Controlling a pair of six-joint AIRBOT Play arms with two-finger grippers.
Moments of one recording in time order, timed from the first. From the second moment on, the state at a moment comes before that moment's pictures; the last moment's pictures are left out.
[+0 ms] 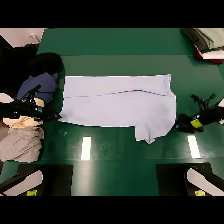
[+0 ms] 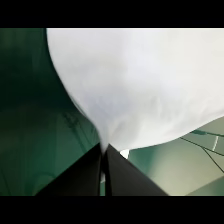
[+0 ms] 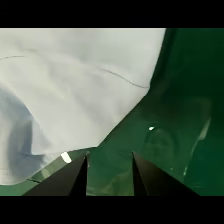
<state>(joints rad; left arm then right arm) 0.27 -1.17 0.77 0.93 -1.20 -1.21 -0.34 -1.10 0.69 -1.14 1.40 1.45</state>
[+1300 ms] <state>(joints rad) 0.27 -0.90 0.87 0.95 -1.52 -1.29 -0.32 -0.74 0.86 -1.30 1.60 1.46</state>
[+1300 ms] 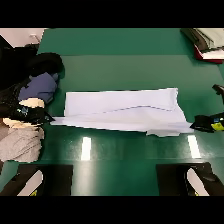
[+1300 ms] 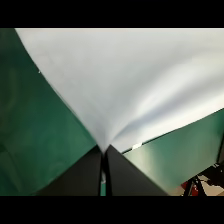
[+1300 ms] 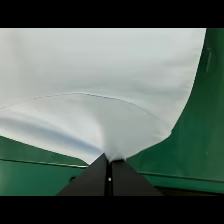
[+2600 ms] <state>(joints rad) 0.27 -1.31 1.01 0.78 -0.96 -1.17 -0.17 -1.50 1.37 -1.12 1.22 1.45</state>
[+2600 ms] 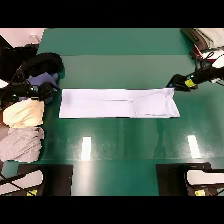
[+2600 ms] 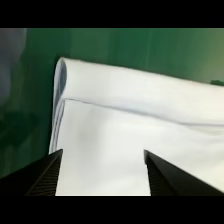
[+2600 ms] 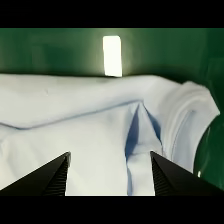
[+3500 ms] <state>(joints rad) 0.00 -1.32 1.08 0.73 -1.21 -1.18 -0.47 -1.63 1.21 -0.84 1.43 1.08</state>
